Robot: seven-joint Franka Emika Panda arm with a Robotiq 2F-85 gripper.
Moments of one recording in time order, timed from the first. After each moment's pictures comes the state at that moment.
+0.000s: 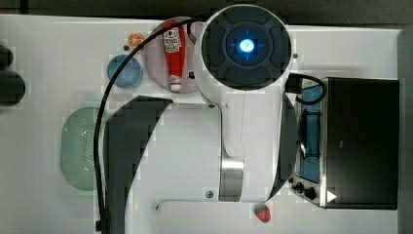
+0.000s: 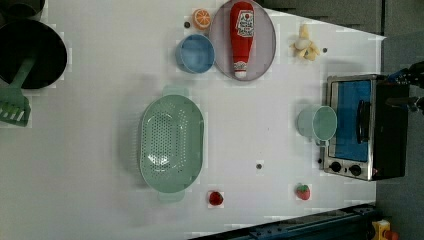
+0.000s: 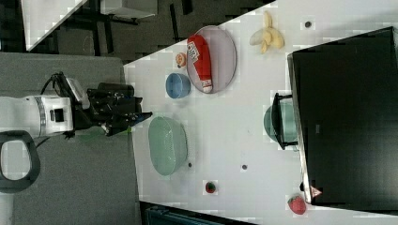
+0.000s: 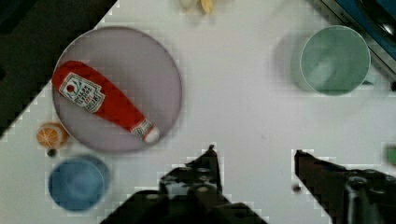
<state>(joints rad) -0.01 -0.03 -0.01 -1.79 -0.01 0.21 0.06</state>
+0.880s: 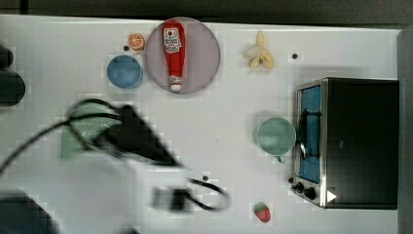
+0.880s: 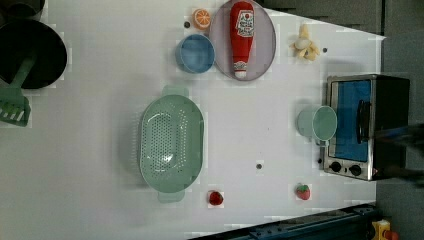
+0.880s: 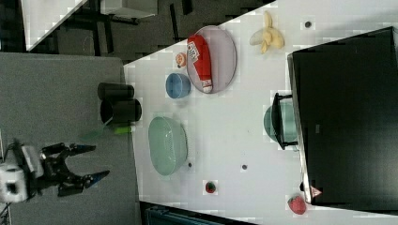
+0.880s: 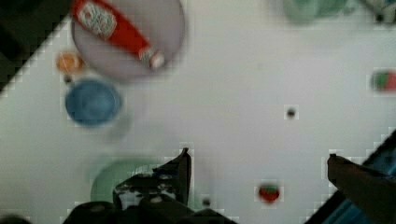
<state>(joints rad) 0.02 -0.35 0.24 -1.99 0.06 0.12 0.32</state>
